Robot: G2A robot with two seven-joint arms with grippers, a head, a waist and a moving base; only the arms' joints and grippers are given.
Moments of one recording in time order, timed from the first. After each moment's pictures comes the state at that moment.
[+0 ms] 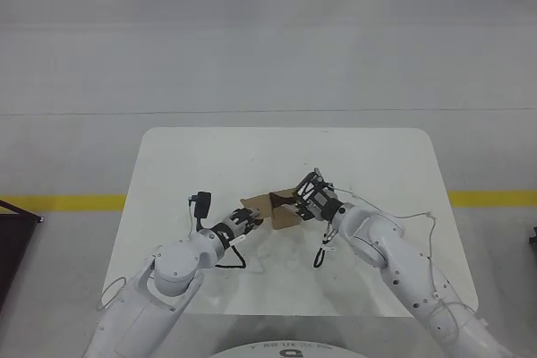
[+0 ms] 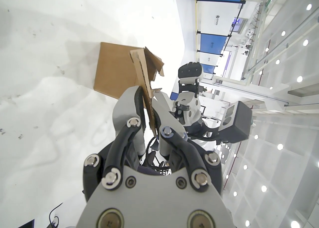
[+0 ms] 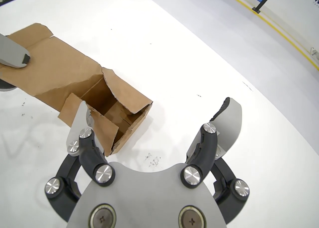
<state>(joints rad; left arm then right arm) 1.63 -1.17 -1.12 -1.94 -0.16 0.46 -0.25 -1.37 -1.06 1.00 -1.69 -1.29 -0.25 0.33</state>
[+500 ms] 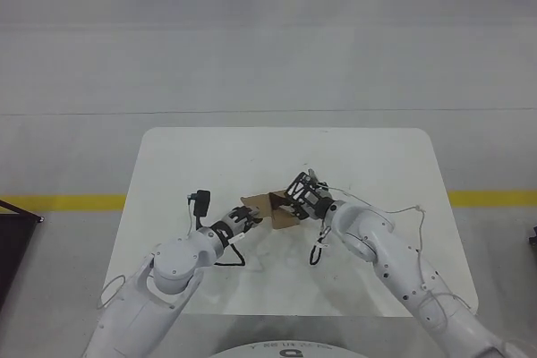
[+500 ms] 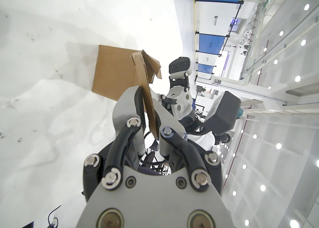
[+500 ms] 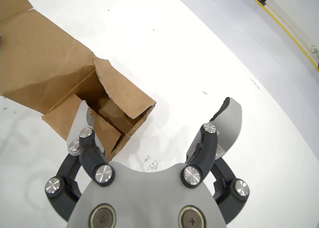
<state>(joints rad) 1.63 -1.17 -1.12 -1.93 -0.17 0.45 -0.26 -1.31 -1.08 0.95 -1.63 -1.34 -0.26 0.39</state>
